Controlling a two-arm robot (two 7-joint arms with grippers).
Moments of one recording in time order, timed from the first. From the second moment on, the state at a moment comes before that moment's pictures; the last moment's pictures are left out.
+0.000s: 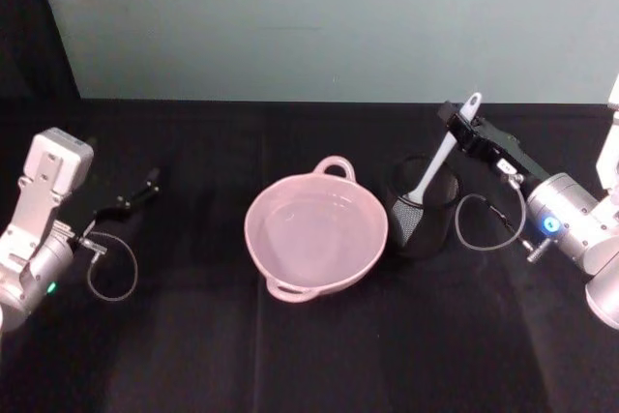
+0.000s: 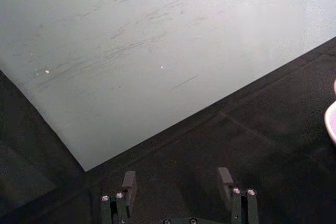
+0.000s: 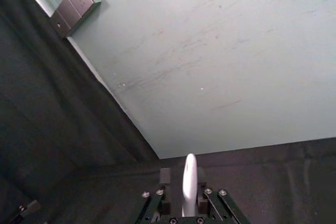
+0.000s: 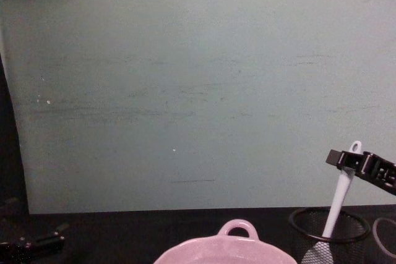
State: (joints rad) left arm -0.20 0.60 0.45 -1.41 -0.25 -0.12 0.03; right arm 0.33 0.35 -0.26 -1.27 0.87 0.08 0.39
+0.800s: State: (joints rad) left arm -0.20 0.60 0.45 -1.41 -0.25 -0.12 0.03; right arm 0.10 0.41 -0.21 -1.38 1.02 0.06 0.39
